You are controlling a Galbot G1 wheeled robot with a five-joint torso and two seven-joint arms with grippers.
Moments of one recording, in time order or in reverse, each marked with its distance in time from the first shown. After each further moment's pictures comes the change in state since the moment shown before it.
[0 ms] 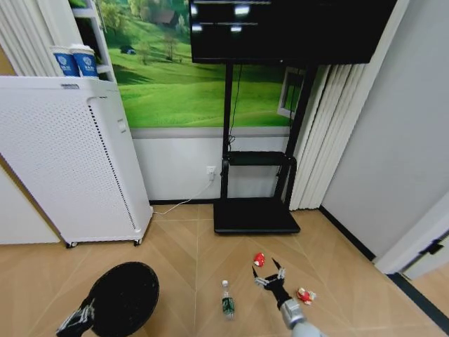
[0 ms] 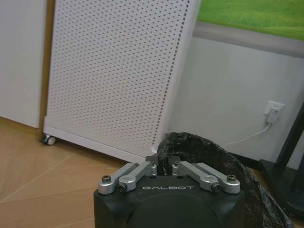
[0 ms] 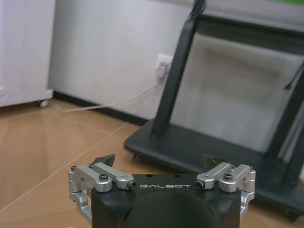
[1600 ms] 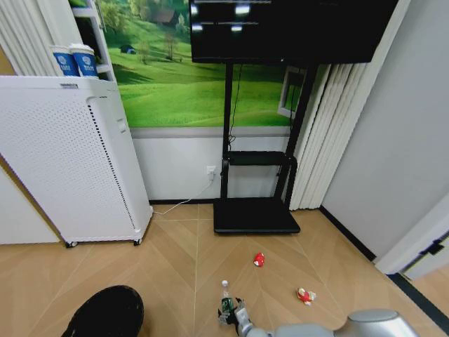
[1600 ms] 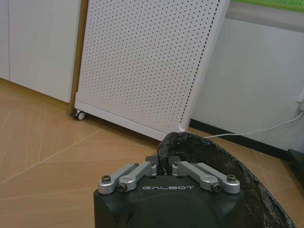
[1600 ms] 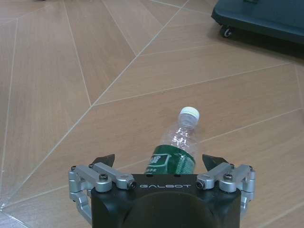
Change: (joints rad) left arm -0.069 -0.036 0.060 0.214 -0.034 -0.070 0.074; right arm 0.547 0.342 -0.831 -0.257 0.752 -0.181 0.092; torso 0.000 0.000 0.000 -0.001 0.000
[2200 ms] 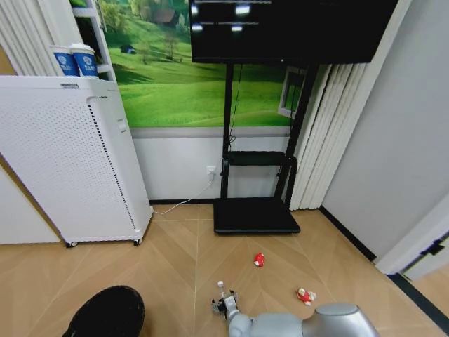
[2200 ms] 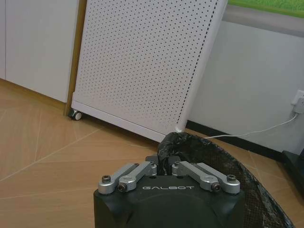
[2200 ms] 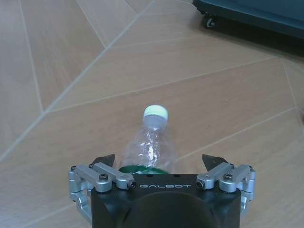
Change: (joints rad) left arm 0.011 0.005 0.006 0.006 -0.020 -0.026 0.027; right arm 0.005 0.161 0.022 -0.319 0.095 0.008 -0.070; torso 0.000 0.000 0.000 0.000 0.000
